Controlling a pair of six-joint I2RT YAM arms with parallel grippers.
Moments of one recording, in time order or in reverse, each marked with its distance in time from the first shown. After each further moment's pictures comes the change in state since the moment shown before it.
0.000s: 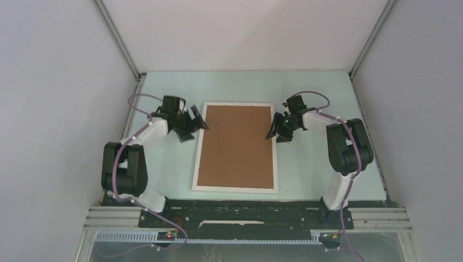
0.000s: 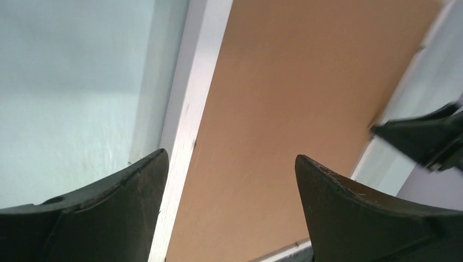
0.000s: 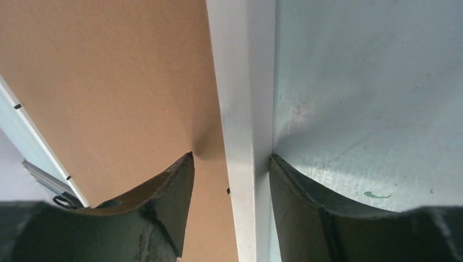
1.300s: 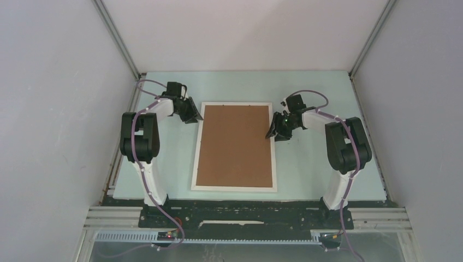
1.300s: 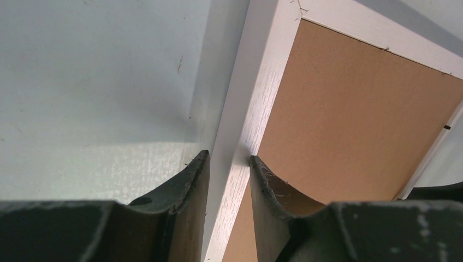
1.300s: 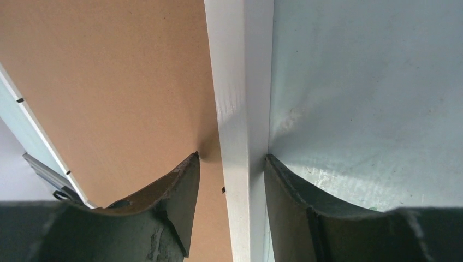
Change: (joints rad) left arm 0.074 0.475 0.455 0.002 -0.014 0.142; right arm -0.010 0.027 0.021 0.015 -0.038 -0.024
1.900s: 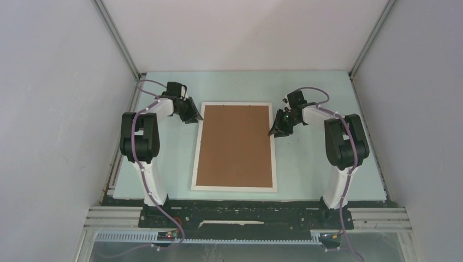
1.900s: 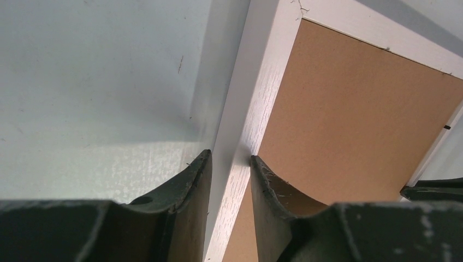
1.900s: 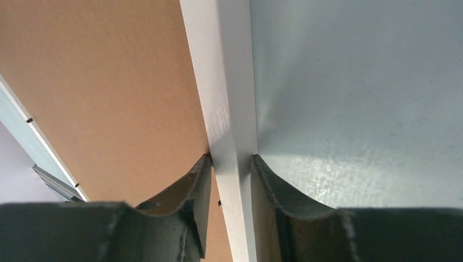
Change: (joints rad) left arm 0.000 0.000 0.000 0.000 0.001 -0.001; right arm -0.026 0.045 0.064 -0.022 -0.003 0.008
